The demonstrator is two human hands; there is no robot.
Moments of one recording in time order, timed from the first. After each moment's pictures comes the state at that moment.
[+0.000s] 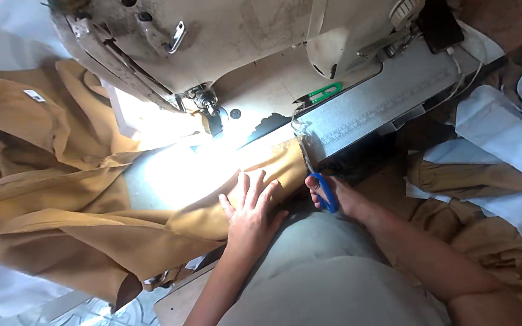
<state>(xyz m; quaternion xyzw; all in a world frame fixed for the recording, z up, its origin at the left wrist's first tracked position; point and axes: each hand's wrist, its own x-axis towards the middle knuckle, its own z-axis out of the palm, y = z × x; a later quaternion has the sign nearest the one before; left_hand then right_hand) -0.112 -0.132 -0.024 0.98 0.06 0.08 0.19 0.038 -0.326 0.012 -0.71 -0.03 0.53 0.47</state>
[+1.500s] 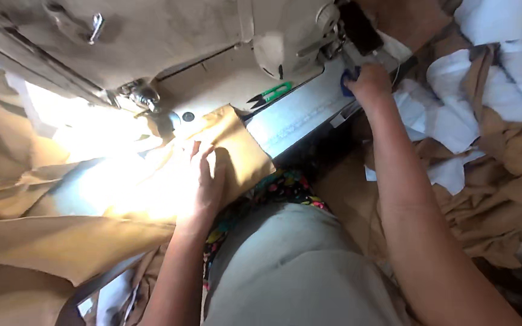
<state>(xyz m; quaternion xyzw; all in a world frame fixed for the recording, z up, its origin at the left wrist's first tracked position) -0.053 -0.095 -0.030 0.94 0.12 0.08 0.32 0.224 -0.414 0.051 -0.99 0.03 0.06 0.10</state>
